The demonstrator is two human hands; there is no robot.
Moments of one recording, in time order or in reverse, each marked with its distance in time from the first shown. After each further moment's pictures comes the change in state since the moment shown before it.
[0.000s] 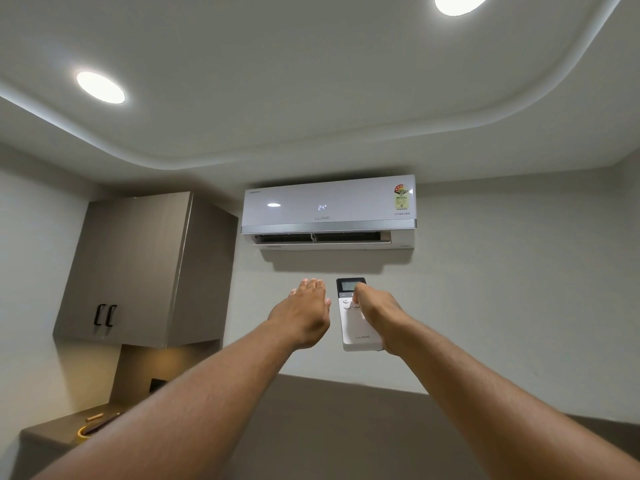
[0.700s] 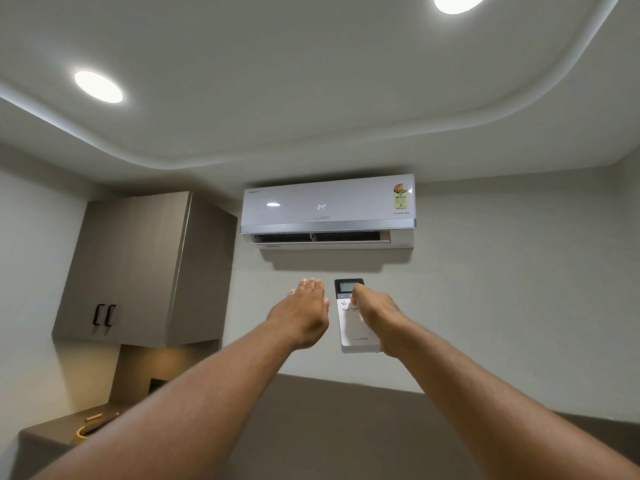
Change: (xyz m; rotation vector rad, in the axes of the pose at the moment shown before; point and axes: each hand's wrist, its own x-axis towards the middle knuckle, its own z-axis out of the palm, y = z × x) left_hand 0.002 -0.001 0.002 0.002 0.005 0.006; right_hand 0.001 0.003 0.001 -0.002 0.002 0.006
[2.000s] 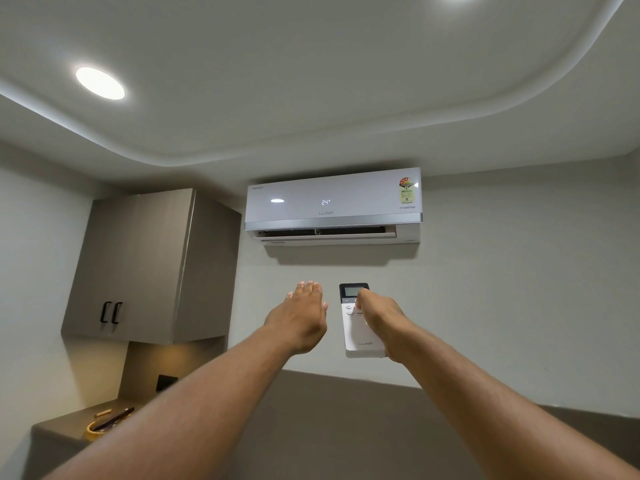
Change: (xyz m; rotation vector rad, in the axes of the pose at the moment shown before) left_hand -0.002 -0.016 0.014 0.014 -0.012 -0.021; right_hand 0.007 0.013 0.006 0.004 -0.008 0.030
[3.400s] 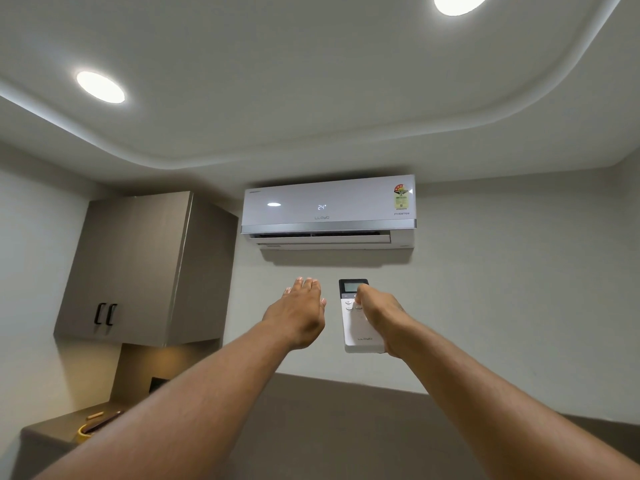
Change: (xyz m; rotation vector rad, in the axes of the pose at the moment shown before) left_hand 0.000 0.012 -0.016 0.011 0.022 0.013; right_hand -0.010 -0.013 -0.014 0.015 0.013 -0.020
